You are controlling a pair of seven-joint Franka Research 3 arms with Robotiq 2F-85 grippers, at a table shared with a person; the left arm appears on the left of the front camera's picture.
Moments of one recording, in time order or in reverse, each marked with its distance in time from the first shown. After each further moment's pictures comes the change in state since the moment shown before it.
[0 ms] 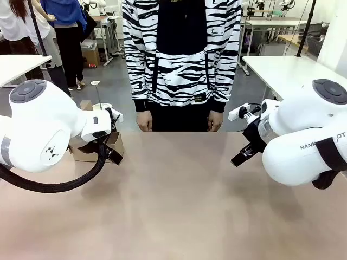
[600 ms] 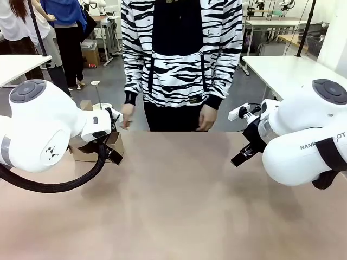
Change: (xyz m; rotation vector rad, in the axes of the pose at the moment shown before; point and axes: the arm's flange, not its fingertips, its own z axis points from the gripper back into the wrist) left arm 0.000 0.000 0.000 0.000 0.000 0.001; right arm 0.000 0.000 0.000 0.000 0.000 0.000
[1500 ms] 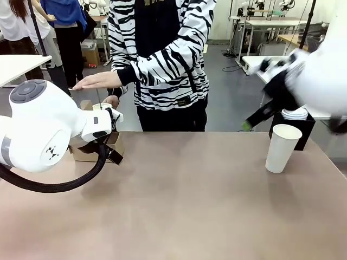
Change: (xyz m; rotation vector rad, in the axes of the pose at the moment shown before) left arm 0.000 0.000 0.000 0.000 0.000 -0.001; right arm 0.047 -0.057 0.120 0.145 -0.097 -0.027
